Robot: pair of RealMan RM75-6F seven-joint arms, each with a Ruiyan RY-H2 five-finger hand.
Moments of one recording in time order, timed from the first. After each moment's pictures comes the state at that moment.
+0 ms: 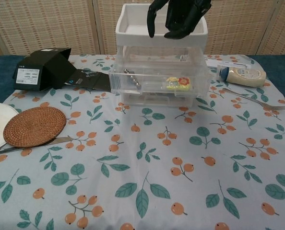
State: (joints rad) left arm -0.09 -1.15 -0.02 -1.62 1.52 1.51 0.14; right arm 1.08 -1.10 0.33 -1.60 -1.35 0.45 0.22
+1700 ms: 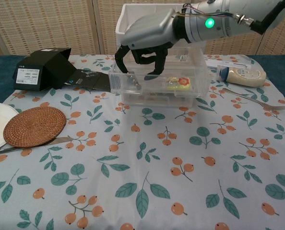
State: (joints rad) left arm -0.07 -1.17 -0.04 -1.61 1.50 1.52 0.13; right arm 1.30 -1.40 0.06 -1.20 -1.71 0.65 0.13
